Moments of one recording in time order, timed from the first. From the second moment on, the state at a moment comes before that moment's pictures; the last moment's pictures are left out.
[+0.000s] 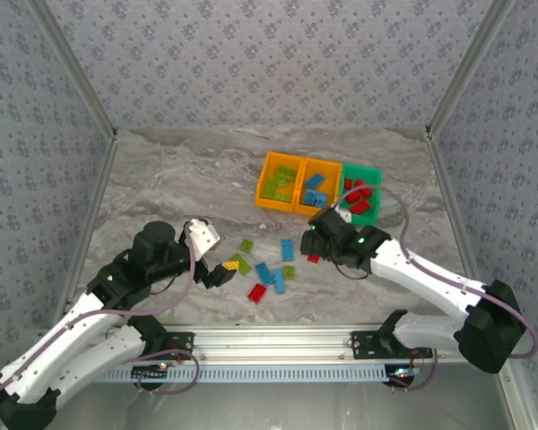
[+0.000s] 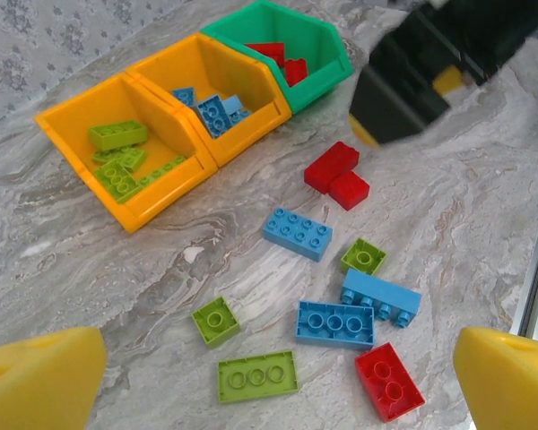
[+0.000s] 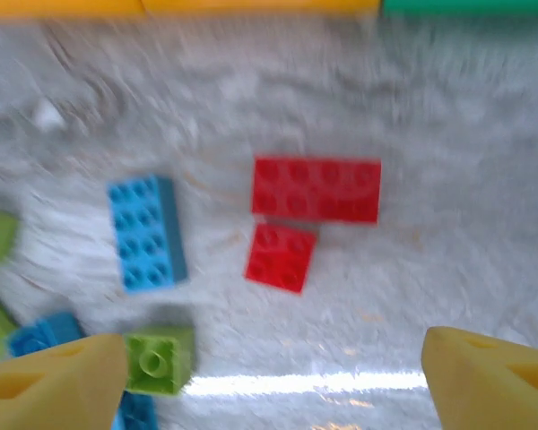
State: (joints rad) left arm -0.73 0.66 0.71 -0.54 0.22 0.19; right arm 0.79 1.20 0.83 -0.74 0.23 0.90
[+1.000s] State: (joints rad) left arm -0.73 0.64 0.70 -0.55 0.24 0.19; right arm 0.82 1.50 0.76 -0.55 0.29 1.04
